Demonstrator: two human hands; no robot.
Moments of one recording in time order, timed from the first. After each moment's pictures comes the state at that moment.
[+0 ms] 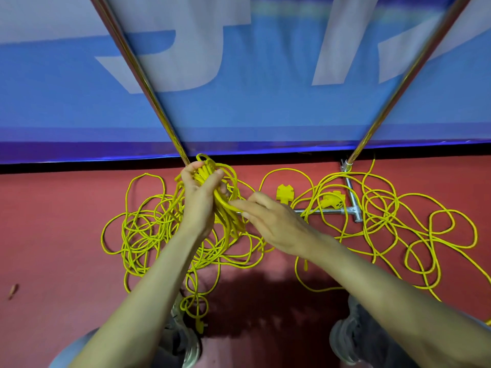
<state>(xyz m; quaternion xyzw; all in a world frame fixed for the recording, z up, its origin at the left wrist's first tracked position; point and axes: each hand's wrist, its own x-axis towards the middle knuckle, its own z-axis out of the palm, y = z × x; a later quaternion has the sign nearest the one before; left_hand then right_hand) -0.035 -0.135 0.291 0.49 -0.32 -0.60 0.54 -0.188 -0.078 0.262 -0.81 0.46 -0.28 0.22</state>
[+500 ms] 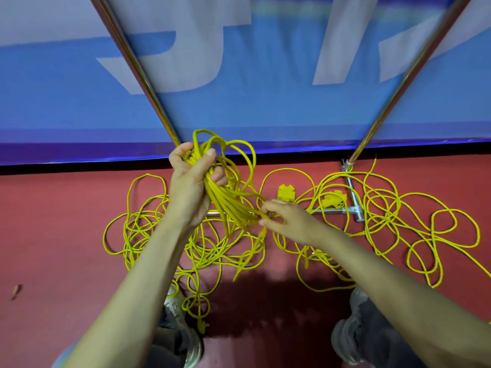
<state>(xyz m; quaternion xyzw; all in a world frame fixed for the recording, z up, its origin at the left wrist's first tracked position) -0.034 -0.138 0.340 0.38 -0.29 -0.66 0.57 -0.221 -0.090 0.222 -0.73 0.51 -0.24 0.38</state>
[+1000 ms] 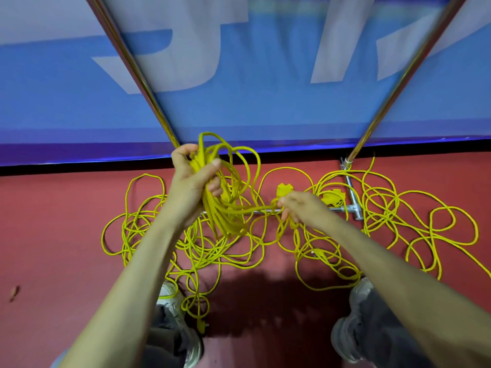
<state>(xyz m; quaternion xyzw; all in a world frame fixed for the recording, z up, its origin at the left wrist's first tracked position) -0.022 -0.142 0.325 0.42 -0.40 -0.65 0.49 -0.247 -0.103 0.222 -0.55 0.65 -0.22 0.47</state>
